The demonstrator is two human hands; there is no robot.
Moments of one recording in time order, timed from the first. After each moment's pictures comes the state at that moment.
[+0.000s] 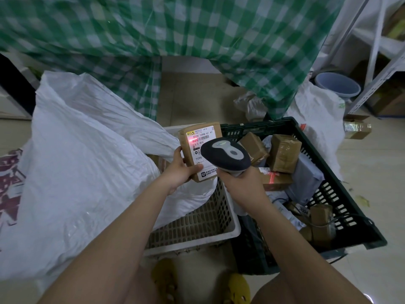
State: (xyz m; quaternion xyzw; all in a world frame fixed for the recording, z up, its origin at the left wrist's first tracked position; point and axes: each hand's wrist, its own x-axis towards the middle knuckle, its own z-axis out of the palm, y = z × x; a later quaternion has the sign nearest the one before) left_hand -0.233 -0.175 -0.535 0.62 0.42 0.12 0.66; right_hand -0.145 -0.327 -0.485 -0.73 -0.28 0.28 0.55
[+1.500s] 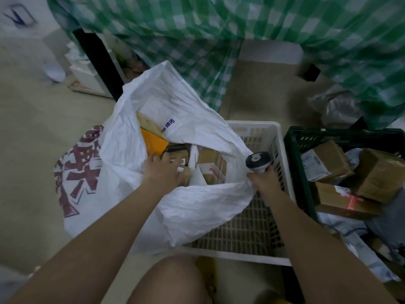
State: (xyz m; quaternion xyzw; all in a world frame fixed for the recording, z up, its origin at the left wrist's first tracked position) left_hand -0.384 -0.077 -0.568 0.85 0.48 -0.19 -0.10; right_hand -0.132 -0.172 -0.655 -0.82 -0.16 0.38 0.40
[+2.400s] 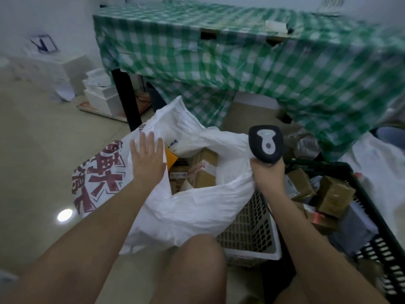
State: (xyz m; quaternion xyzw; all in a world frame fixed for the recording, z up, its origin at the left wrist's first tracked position) left_hand -0.447 -0.096 -0.488 0.81 0.56 0.01 -0.15; right_hand -0.200 -0.244 -0.449 -0.68 -0.29 0.23 0.64
